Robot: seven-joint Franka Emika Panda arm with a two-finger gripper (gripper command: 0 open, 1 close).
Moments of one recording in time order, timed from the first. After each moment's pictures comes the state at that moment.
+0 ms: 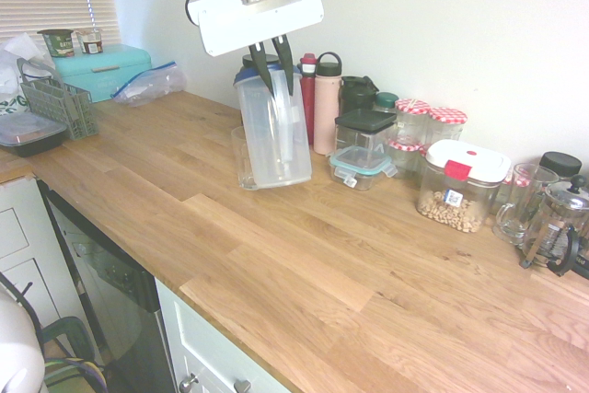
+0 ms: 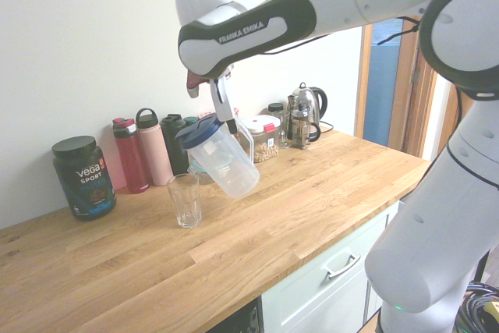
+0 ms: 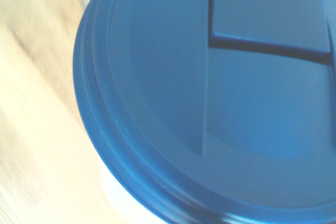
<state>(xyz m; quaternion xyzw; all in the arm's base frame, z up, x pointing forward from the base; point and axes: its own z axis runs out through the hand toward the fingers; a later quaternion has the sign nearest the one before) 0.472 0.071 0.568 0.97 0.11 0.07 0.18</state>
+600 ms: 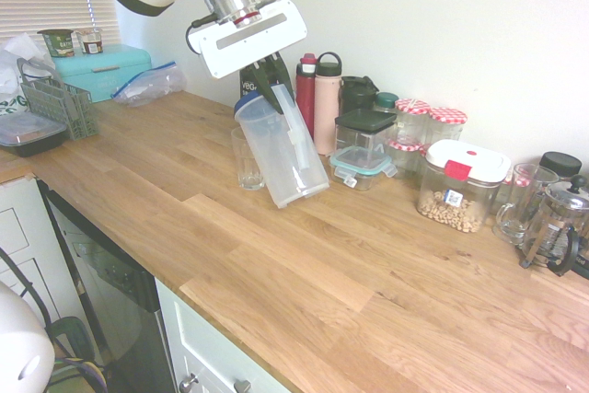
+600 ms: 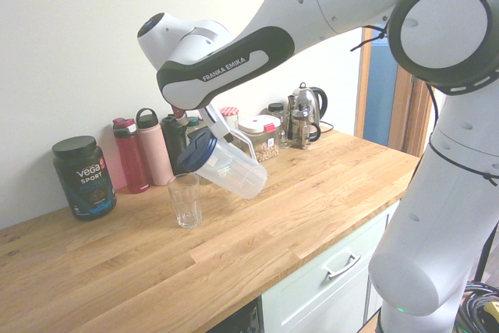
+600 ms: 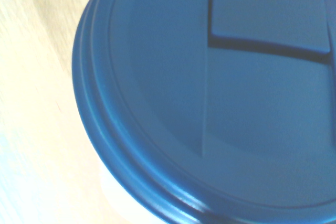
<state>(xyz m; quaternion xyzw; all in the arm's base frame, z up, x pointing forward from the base) 0.487 0.117 0.533 0.93 0.20 0.02 0.30</state>
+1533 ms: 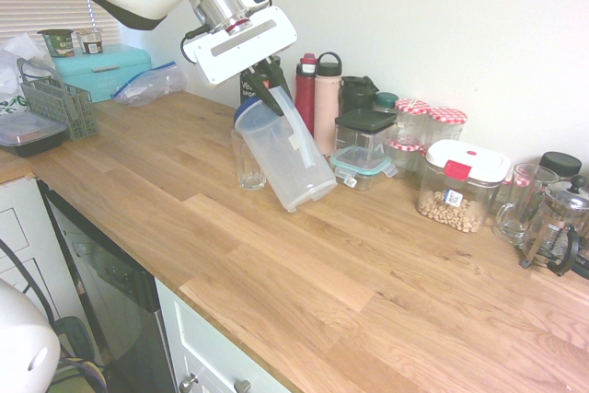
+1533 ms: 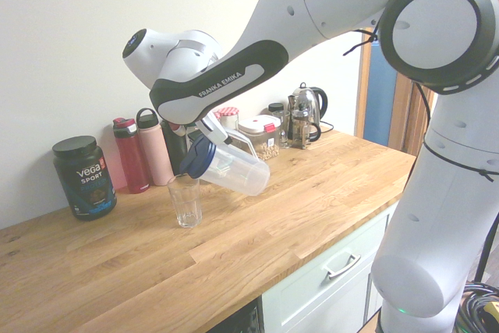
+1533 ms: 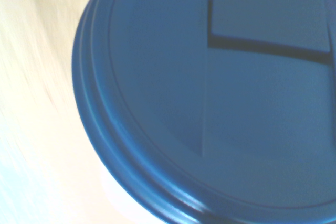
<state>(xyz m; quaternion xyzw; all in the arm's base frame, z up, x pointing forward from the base) 0.487 0.128 0.528 0.93 0.18 0.03 0.31</state>
